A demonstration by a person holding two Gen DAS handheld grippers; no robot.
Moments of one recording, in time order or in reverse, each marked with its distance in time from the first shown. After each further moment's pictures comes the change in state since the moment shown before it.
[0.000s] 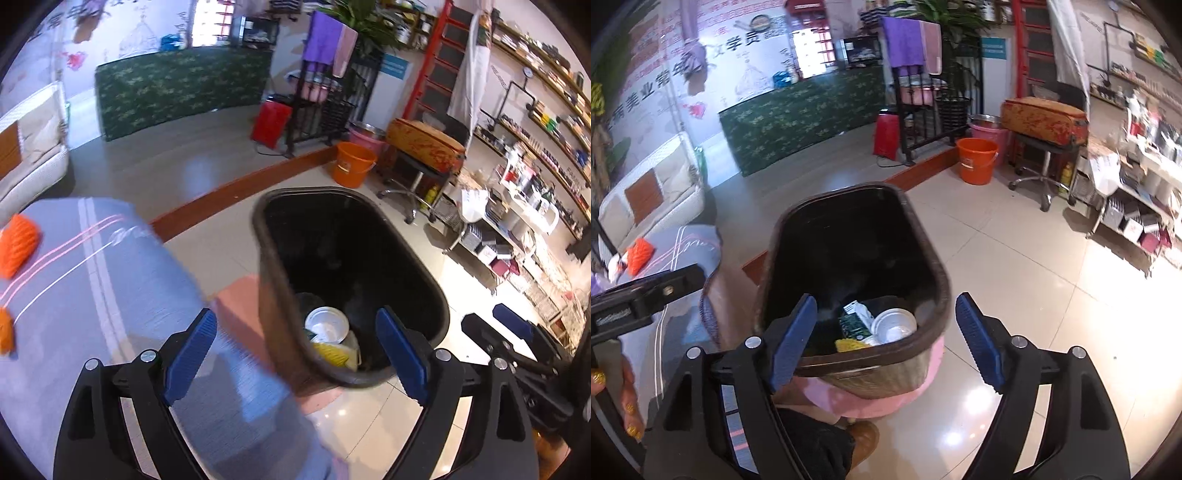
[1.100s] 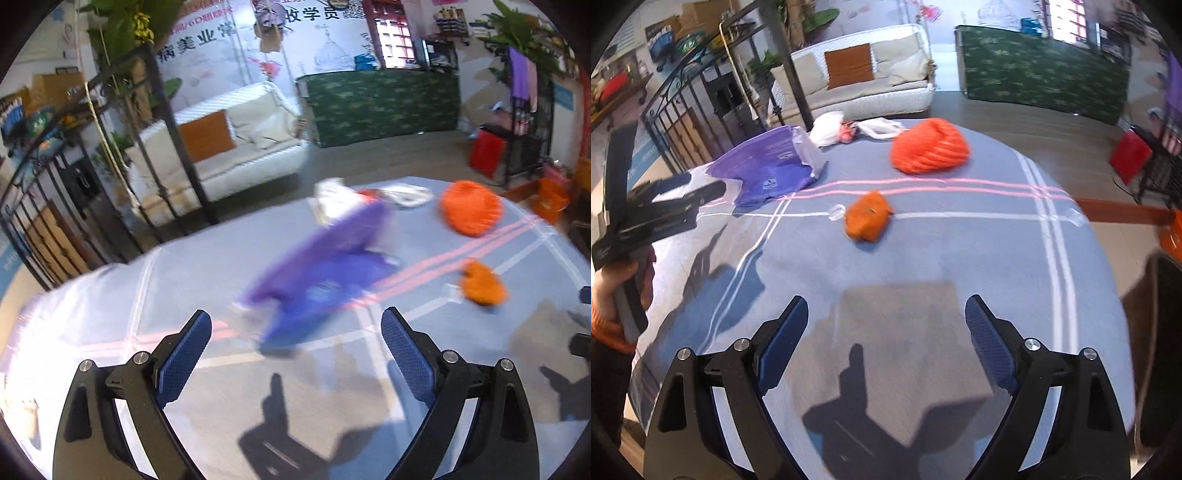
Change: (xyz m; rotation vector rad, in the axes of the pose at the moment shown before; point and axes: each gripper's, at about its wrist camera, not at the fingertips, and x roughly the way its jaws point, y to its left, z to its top) left arm -0.183 0.329 -0.079 -0.154 -0.086 0.748; right arm 0.015 0.369 -0.043 -0.589 0.284 0.616
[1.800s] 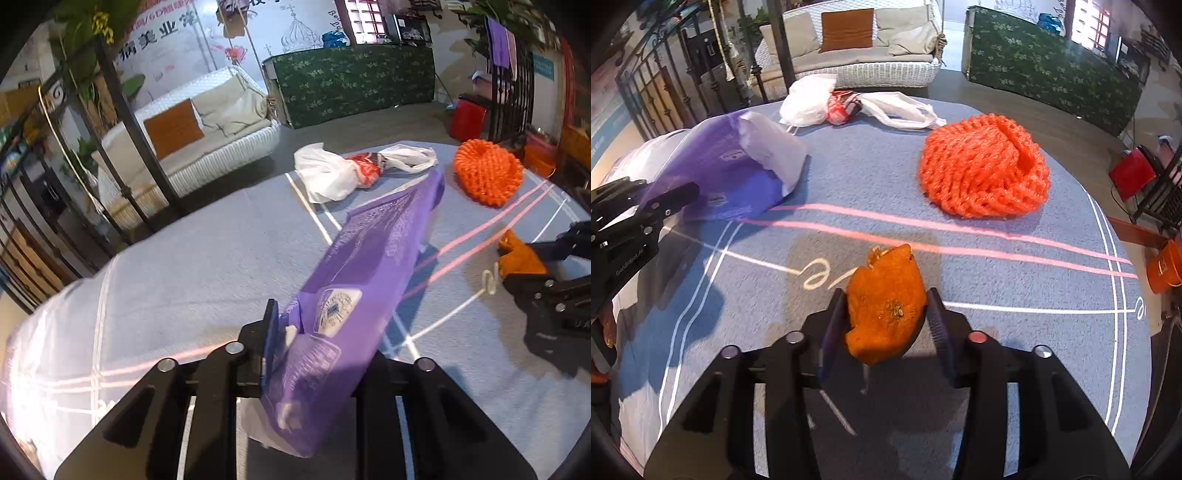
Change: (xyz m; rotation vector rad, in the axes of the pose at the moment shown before) left arm 0.046 -0.005 0.000 0.085 0.070 -0.108; right arm 0.094 0.027 0.059 -0.077 0.116 -0.117
